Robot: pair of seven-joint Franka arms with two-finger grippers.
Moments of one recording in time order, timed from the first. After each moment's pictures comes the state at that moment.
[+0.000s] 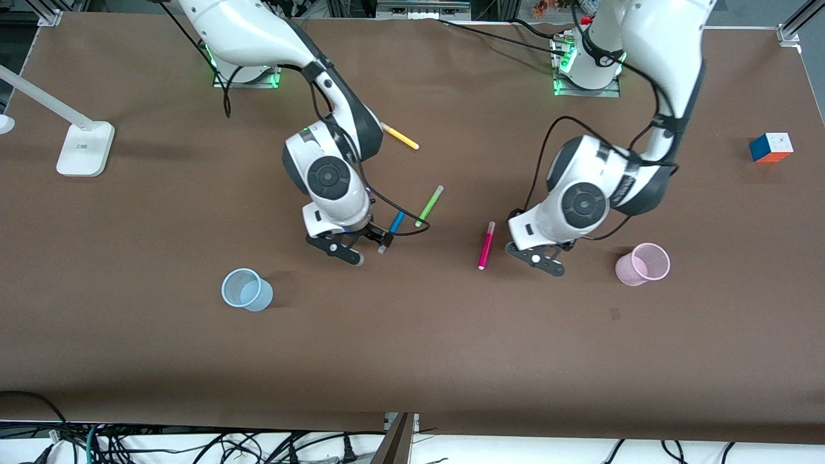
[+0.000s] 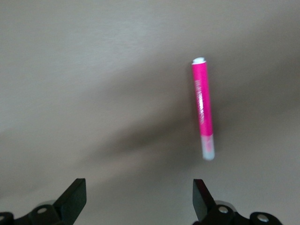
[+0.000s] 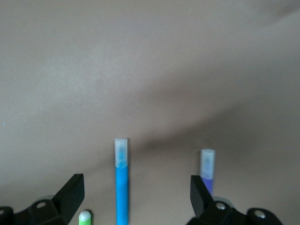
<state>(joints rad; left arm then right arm) -0.33 0.54 -0.09 -1.74 0.01 2.10 0.05 0.62 0.70 0.00 -1.52 0.05 2.23 1.05</state>
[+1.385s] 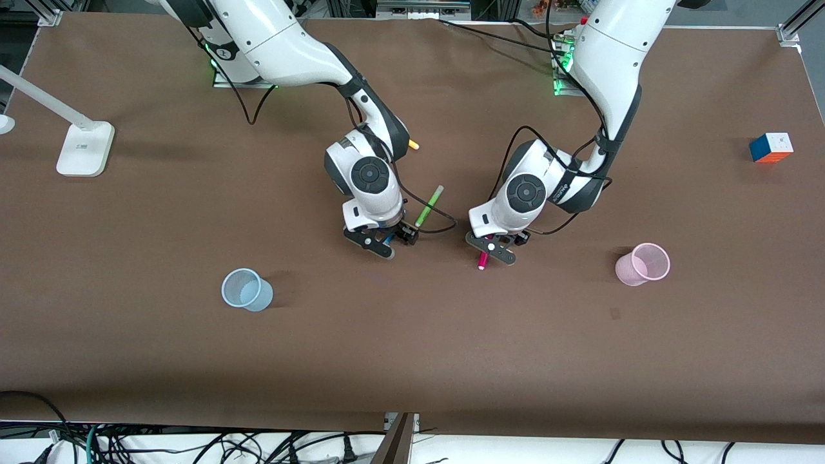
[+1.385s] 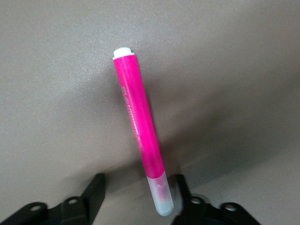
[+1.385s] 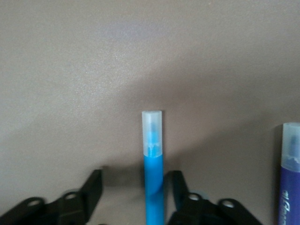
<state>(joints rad) -0.42 0.63 -0.09 -1.86 0.01 2.38 0.00 0.71 0.82 0.00 -1.51 0.05 2.40 1.17</state>
